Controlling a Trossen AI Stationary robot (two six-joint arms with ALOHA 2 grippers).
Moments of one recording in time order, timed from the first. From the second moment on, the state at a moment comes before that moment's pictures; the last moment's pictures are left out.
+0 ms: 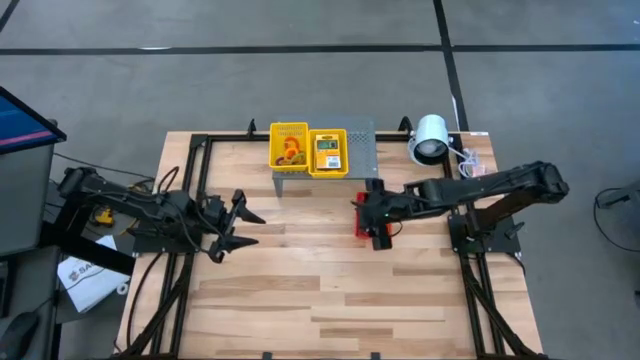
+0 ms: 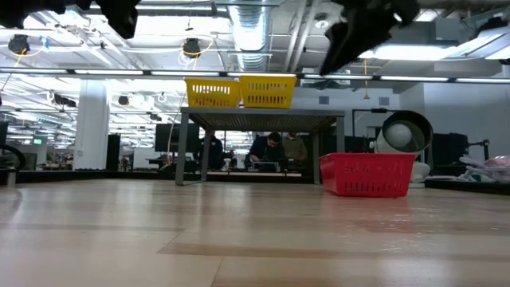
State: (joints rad) left arm -0.27 0.63 0.34 0.38 -0.07 -0.16; right arm 0.12 1.39 1.13 -0.66 0.22 -0.13
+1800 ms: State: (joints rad) left arm -0.27 0.72 0.34 0.42 -0.07 -0.20; right arm 0.22 1.54 0.91 -0.63 0.18 0.31
